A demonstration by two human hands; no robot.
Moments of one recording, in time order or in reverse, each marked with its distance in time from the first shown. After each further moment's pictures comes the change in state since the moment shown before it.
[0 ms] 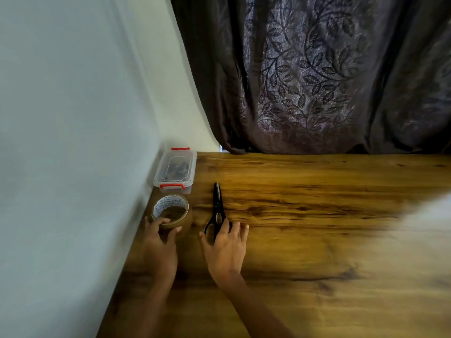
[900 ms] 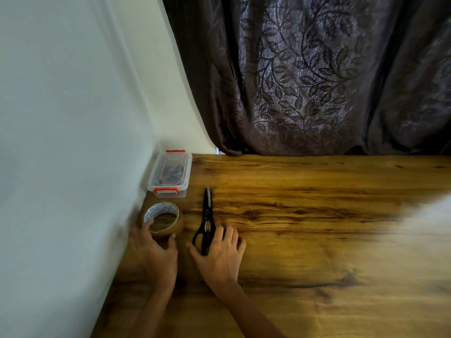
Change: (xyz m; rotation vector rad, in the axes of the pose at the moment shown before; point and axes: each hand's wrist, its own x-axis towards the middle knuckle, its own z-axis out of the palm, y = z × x) left_hand -0.003 0.002 0.012 0.139 0.113 0.069; right_hand 0.002 0.007 0.008 0.003 0.067 -0.057
